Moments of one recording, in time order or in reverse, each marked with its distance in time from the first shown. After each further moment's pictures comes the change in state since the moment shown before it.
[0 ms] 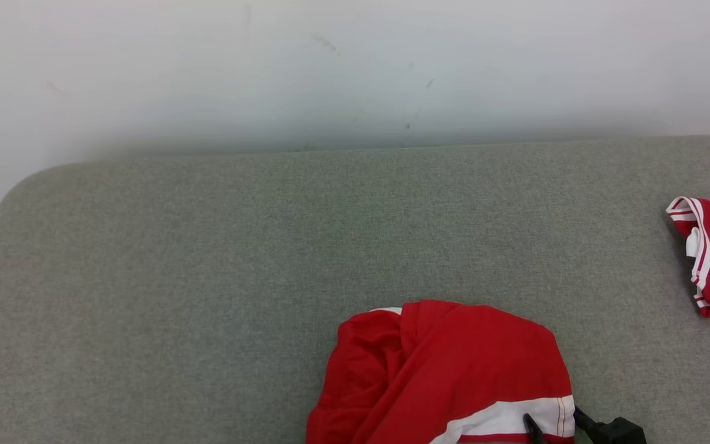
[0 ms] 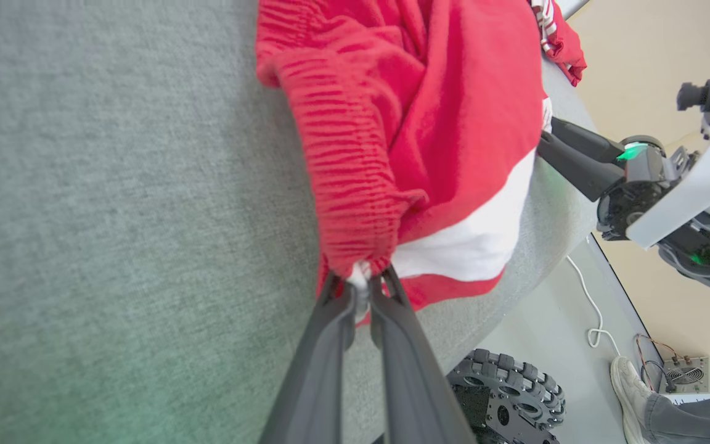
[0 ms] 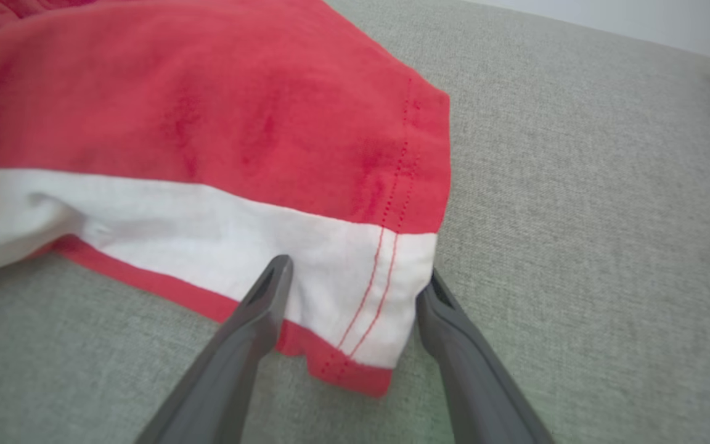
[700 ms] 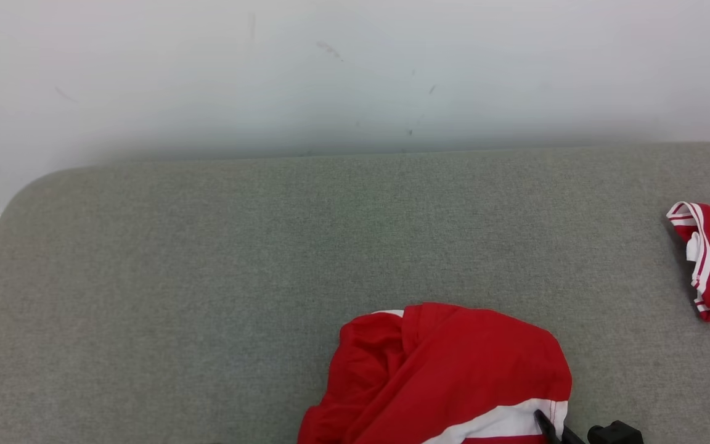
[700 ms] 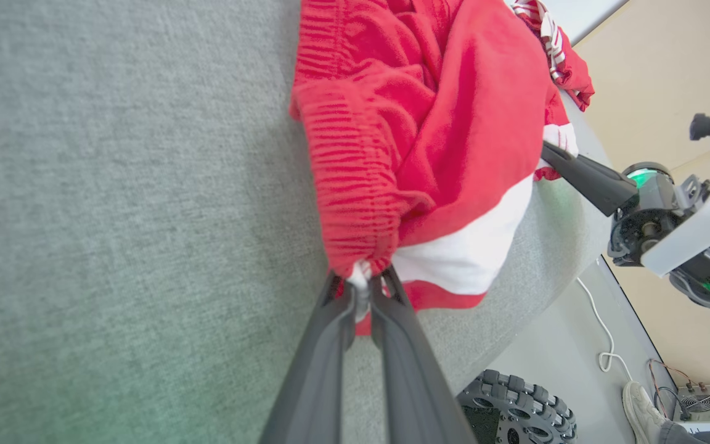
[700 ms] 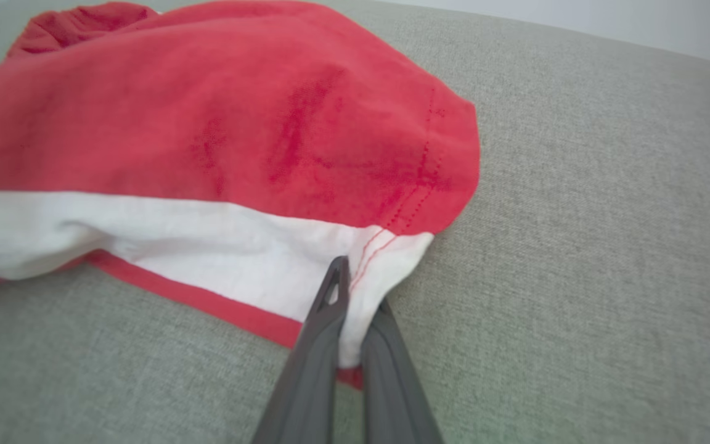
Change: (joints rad) left arm -0.017 0.007 -0.011 0.031 -0.031 0.000 -0.046; right arm 0.000 -0.003 0.038 0.007 0.031 0.000 -0.022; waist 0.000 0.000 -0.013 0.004
